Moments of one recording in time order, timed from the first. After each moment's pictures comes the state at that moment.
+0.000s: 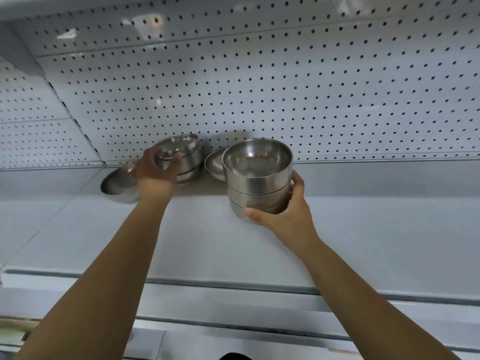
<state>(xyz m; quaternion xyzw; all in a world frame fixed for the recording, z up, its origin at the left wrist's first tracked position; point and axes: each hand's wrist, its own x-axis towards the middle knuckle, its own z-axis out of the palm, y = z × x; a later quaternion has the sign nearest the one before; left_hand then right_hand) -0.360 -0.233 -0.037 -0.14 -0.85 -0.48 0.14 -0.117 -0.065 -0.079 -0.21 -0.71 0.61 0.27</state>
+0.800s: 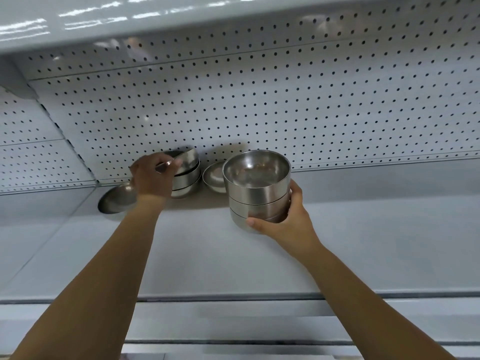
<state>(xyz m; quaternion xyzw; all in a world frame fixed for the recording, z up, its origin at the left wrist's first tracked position) -0.395 -0.232 -0.023 -0.25 -0.84 -0.46 0.16 -0.119 -0.066 -0.083 -0.23 -0.73 0.59 0.27</state>
